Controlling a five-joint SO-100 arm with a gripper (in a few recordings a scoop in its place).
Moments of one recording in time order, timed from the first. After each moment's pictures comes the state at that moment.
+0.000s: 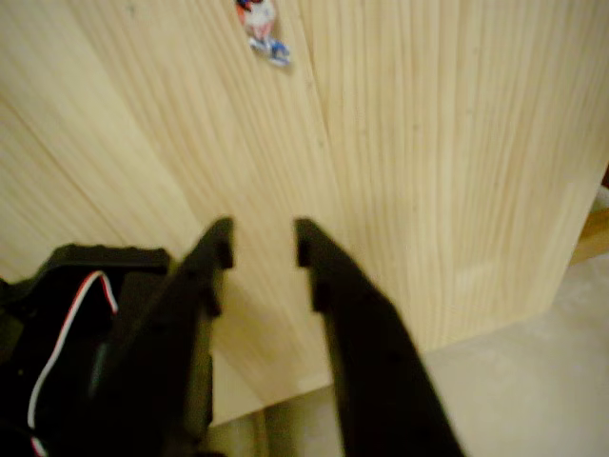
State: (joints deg) arm -44.4 132.6 107.2 90.6 -23.8
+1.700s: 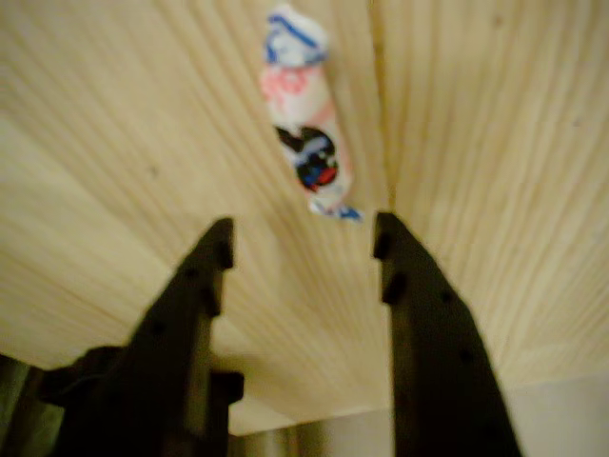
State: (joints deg) arm -50.5 101.3 112.9 66.5 -14.2
